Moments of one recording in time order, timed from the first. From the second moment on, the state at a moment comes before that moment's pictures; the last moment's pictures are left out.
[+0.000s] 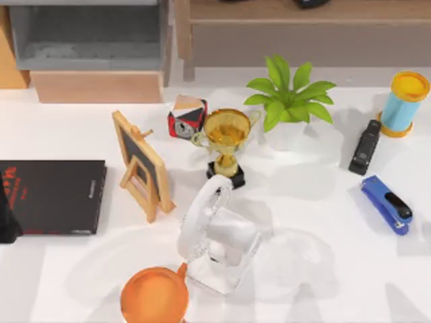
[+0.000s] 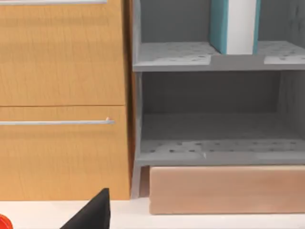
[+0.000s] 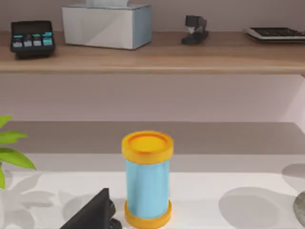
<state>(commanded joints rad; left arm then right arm) -0.03 0.11 0.09 0.05 -0.01 0.02 0.00 0.00 0.00 0.00 0.00 0.00</state>
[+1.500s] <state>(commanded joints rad) -0.21 1.90 1.25 0.65 -0.17 -0.01 0.00 0.00 0.00 0.00 0.00 0.00</state>
